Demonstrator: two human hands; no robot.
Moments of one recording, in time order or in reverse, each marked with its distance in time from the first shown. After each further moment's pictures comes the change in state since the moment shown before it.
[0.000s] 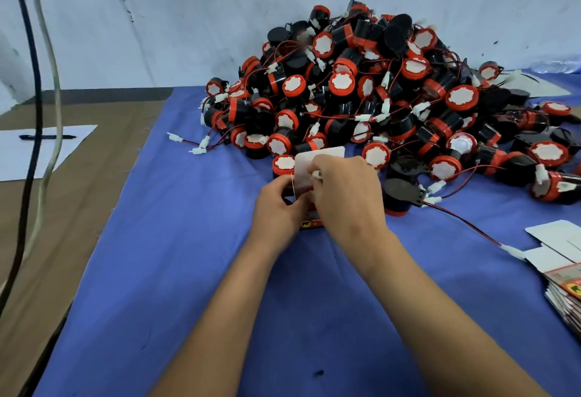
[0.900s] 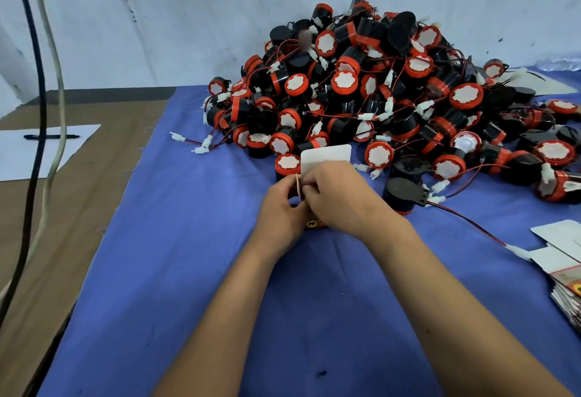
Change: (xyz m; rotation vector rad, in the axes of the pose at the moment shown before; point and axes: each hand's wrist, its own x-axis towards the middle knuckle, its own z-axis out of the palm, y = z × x) left_hand 0.004 -0.007 -0.001 -0.013 -0.088 0.068; right_hand 0.013 0.001 -0.005 0.182 -0.379 -0.051
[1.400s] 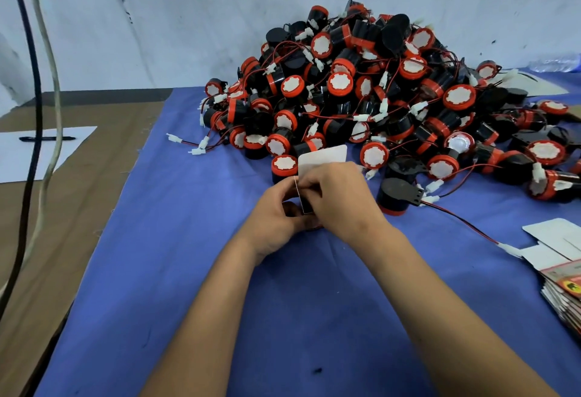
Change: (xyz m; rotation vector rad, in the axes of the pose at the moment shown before) left_hand -0.003 -0.001 -0.015 -0.147 -0.263 -0.024; right_hand -0.008 0.012 0.009 0.013 0.177 -0.113
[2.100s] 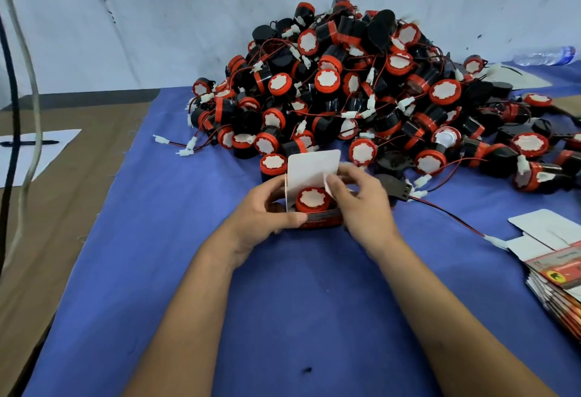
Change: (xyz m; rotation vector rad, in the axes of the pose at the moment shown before) left_hand -0.001 0.002 -0.011 -0.143 -0.088 -0.115; right_hand -0.023 0.057 0.021 0.725 0.273 0.345
